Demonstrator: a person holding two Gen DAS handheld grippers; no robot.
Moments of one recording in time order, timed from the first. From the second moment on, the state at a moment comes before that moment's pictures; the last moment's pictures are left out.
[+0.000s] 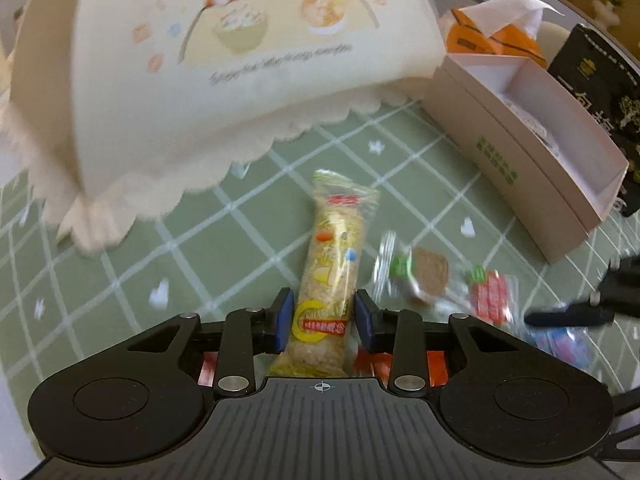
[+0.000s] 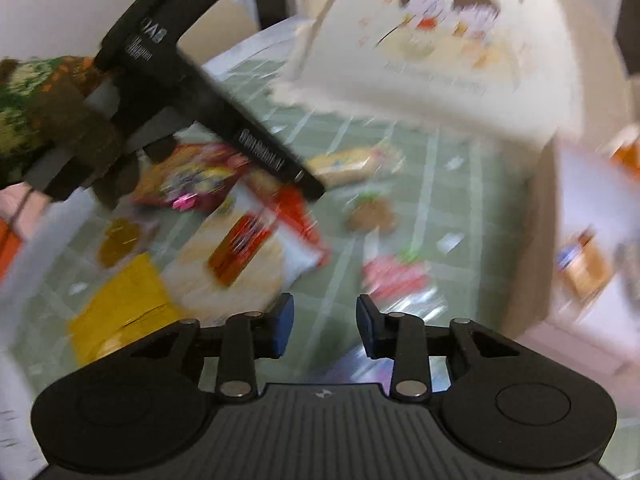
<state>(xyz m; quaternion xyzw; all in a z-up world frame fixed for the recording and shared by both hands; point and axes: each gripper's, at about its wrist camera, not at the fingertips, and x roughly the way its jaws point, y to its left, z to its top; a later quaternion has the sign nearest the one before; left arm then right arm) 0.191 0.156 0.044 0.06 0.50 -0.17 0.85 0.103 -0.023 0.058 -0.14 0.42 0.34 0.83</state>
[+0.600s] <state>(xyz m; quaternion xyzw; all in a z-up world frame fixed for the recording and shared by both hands) 0.104 0.200 0.121 -0.13 0.42 -0.14 0.89 0.143 -0.005 0.054 -0.10 0.44 0.36 0.82</state>
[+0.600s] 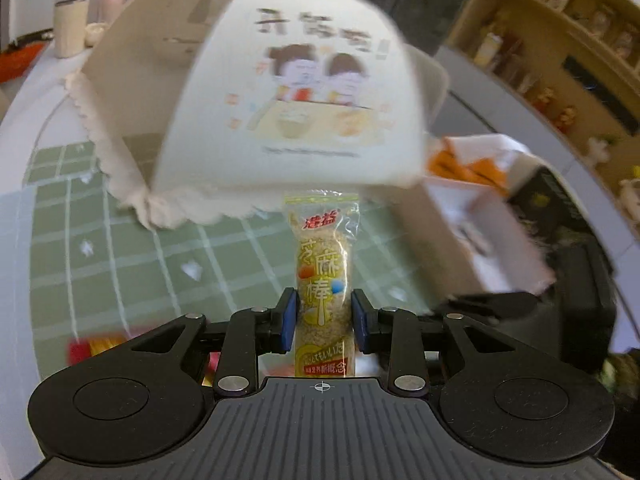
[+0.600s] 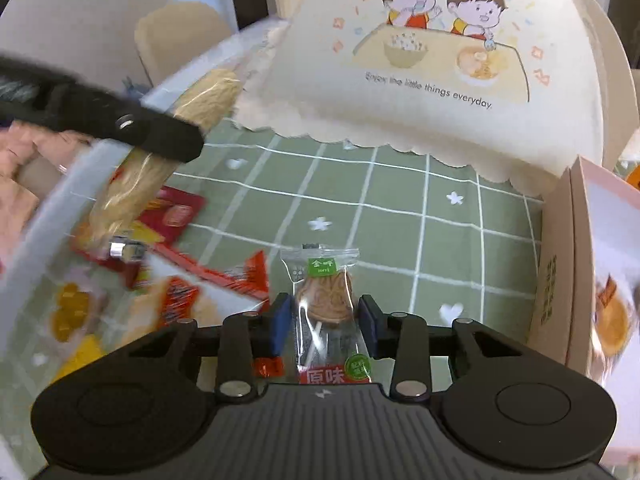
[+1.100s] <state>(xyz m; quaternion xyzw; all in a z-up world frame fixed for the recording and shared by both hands) -0.009 0.033 0.104 -0.16 0.47 -0.25 0.83 0.034 -0.202 0.163 -0.04 0.34 0.30 0.89</state>
